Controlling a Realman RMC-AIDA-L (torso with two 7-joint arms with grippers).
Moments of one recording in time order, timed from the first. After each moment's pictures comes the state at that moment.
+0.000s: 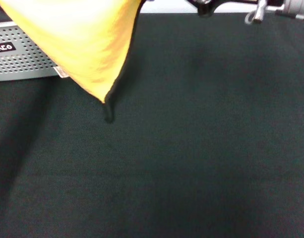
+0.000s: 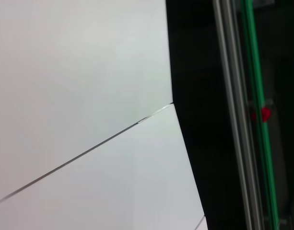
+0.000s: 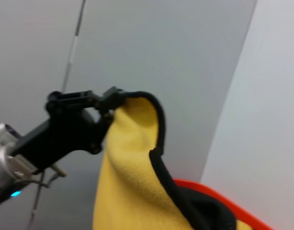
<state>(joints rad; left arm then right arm) -0.47 -2.10 0.89 0.11 0.52 2.02 -1.51 0.63 2.01 -1.36 -1.19 -1.42 -1.16 1.45</state>
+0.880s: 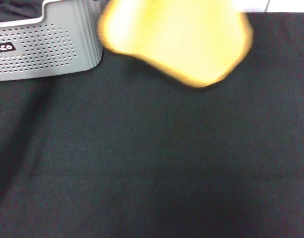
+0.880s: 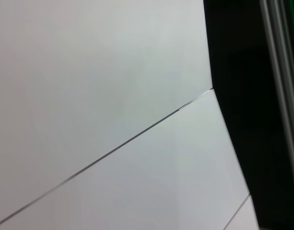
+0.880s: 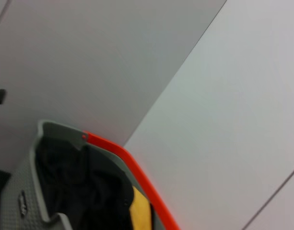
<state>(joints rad) -0.30 -2.09 0.90 0.10 0.62 2.01 -1.45 0.76 1.99 -1.16 -1.50 -1.87 -1.16 1.67</state>
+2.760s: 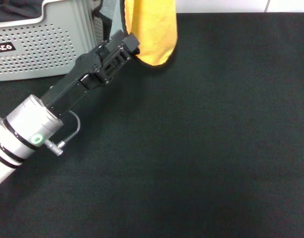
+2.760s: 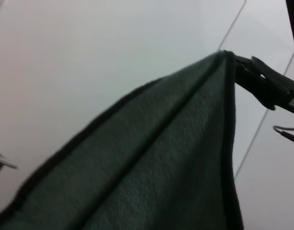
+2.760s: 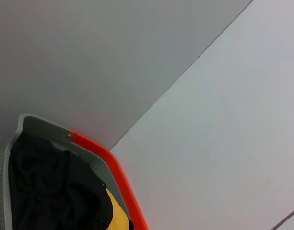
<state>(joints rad) -0.49 -2.11 0.90 0.09 1.09 1.63 -1.07 0.96 2.02 -1.18 -1.48 -2.08 -1.10 1.74</state>
